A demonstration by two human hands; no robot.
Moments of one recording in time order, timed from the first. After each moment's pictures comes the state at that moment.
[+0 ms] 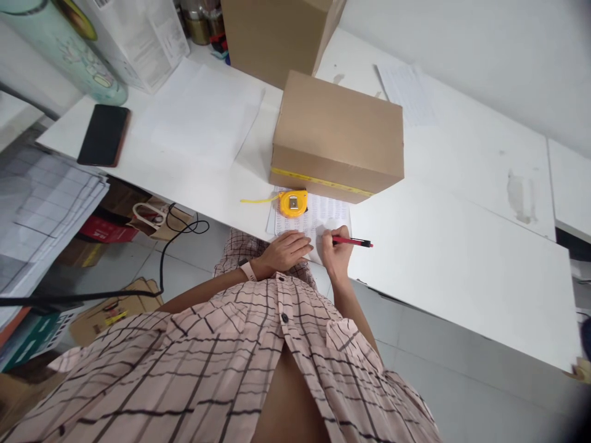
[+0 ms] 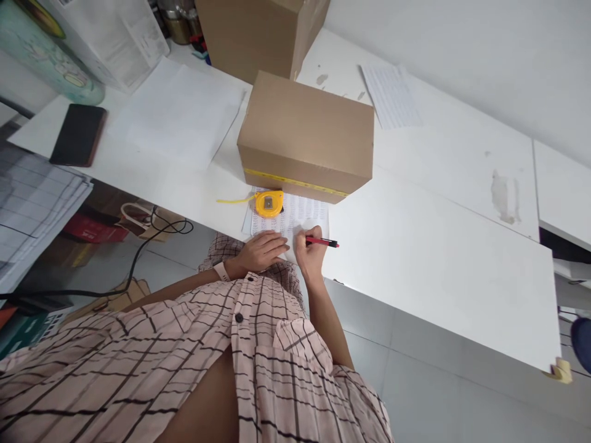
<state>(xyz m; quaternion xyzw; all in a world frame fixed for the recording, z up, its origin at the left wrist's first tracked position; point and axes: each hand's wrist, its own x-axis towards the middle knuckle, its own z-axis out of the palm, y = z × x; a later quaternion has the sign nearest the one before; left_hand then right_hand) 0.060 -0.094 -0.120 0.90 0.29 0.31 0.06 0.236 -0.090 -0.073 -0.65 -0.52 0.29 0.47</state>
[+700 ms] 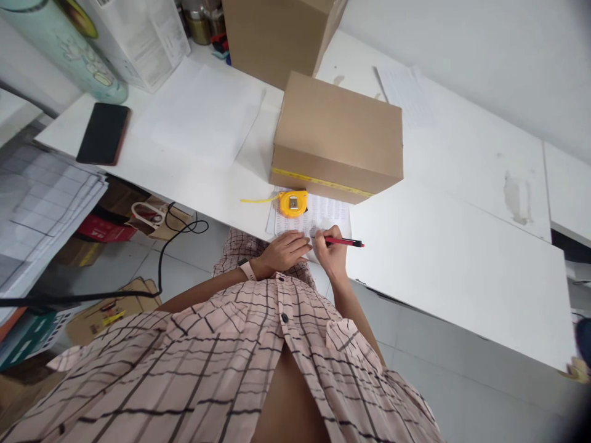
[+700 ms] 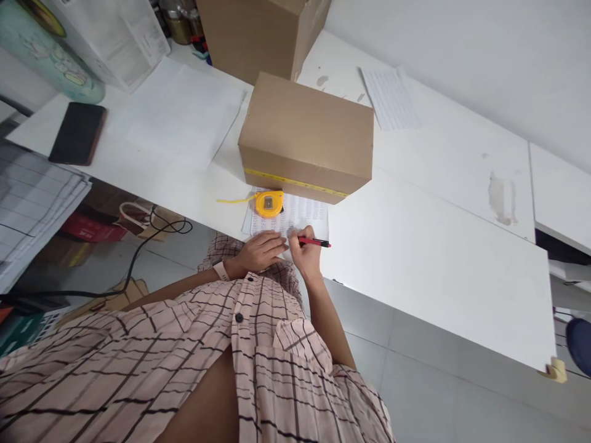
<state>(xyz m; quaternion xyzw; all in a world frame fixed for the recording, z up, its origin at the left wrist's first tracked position) 0.060 -0.094 -0.121 0.89 0.29 0.34 0.04 0.235 -0.090 -0.078 -0.61 -0.57 0.32 0.44</state>
